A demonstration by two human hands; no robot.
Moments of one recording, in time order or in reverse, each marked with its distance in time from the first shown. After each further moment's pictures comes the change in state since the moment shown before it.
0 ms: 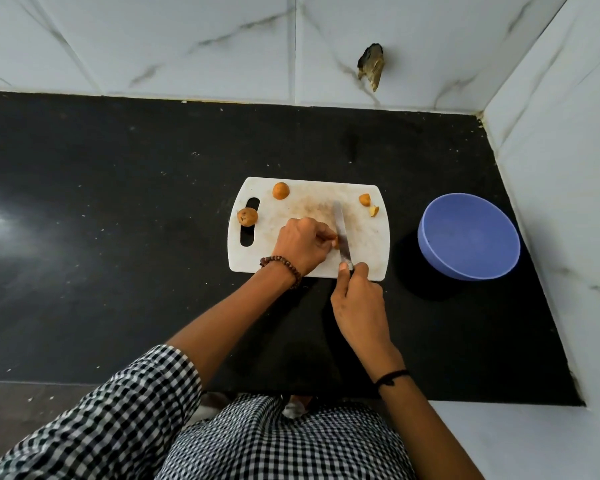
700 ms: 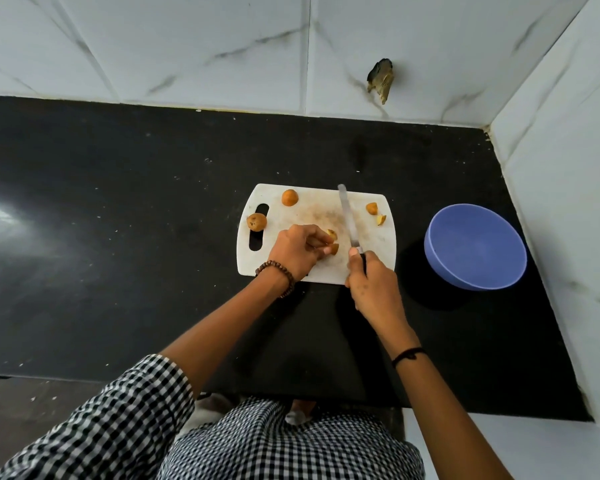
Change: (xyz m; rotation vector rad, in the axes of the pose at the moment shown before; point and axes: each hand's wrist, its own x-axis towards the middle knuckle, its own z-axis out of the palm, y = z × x) left_hand -0.007 -0.019 -0.009 -0.273 -0.016 -0.140; right_hand 0.035 -0.001 -0.016 0.132 -0.073 0.018
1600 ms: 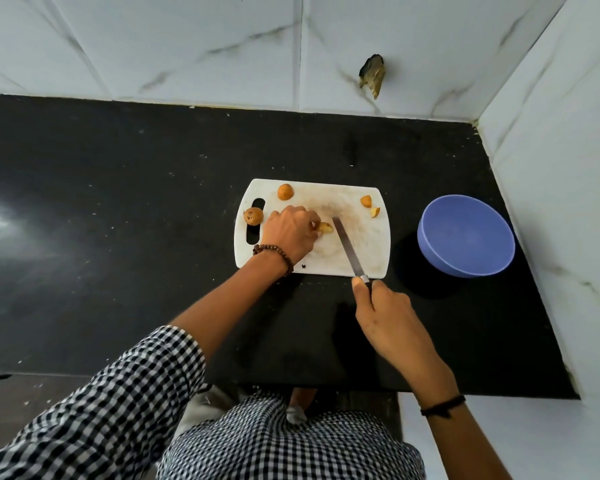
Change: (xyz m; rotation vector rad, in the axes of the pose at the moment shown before) left_hand 0.014 0.003 -0.008 0.649 0.093 0.218; right_hand -0.067 0.009 -0.025 -0.224 -0.121 0.024
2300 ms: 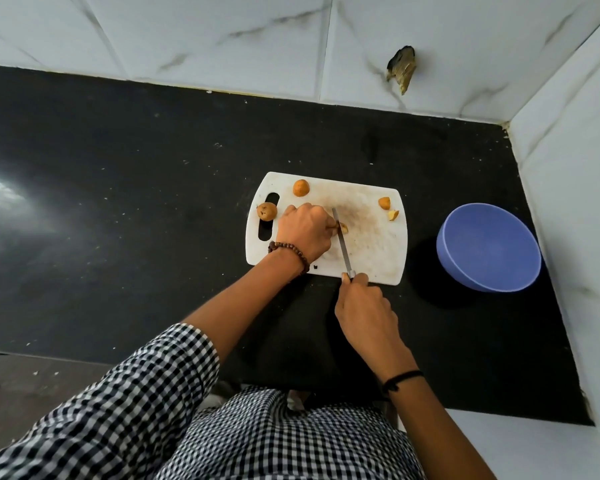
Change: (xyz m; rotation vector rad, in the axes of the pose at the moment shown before) left_hand 0.002 0.007 -0.006 -0.058 0.022 -0.092; right_hand 0.031 -0.032 0.038 -0.315 0.036 -0.011
